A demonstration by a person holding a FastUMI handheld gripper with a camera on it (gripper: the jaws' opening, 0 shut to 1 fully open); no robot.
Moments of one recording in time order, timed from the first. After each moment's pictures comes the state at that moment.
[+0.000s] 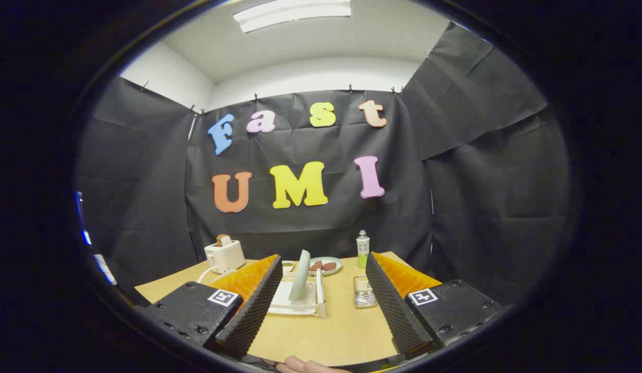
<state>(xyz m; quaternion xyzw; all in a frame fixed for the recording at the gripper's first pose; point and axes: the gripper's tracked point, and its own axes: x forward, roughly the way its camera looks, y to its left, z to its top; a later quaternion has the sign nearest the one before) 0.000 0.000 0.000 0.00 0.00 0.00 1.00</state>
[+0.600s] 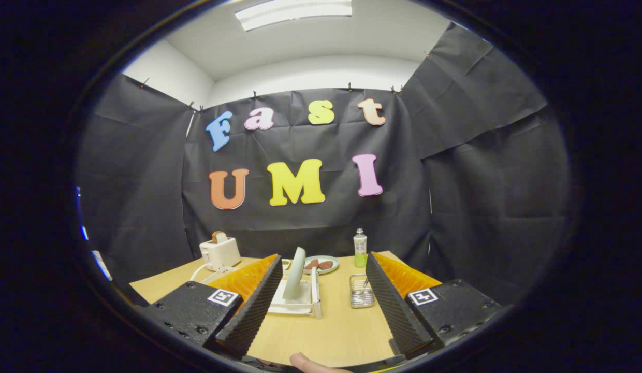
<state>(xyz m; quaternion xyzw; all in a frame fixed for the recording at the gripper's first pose) 0.015 -0.008 -0.006 -0.01 -0.01 -0.01 1.00</state>
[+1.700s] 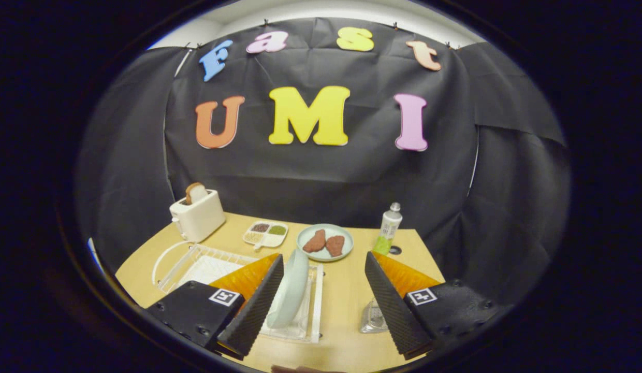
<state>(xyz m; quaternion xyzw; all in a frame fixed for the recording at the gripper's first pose) 0.300 0.042 -0.009 -0.08 0.25 0.01 0.96</state>
